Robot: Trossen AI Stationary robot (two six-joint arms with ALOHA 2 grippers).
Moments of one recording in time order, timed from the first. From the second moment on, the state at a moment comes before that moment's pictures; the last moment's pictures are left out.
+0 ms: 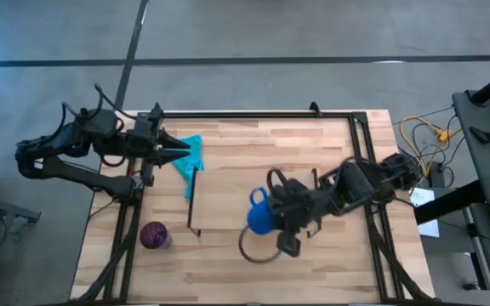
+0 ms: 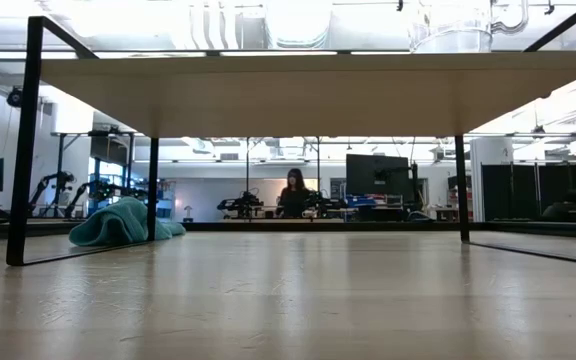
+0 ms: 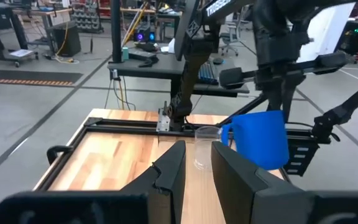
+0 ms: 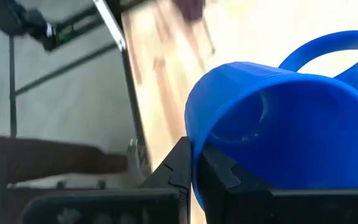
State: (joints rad) left arm -0.03 0.86 1.31 -0.57 -0.03 -0.07; right arm 0.44 1.88 2.35 -1.35 0.11 0.73
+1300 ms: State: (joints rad) left arm -0.03 0.87 1.32 -0.64 -0.03 -0.07; right arm 0.21 1.89 2.18 -1.32 0.01 0.46
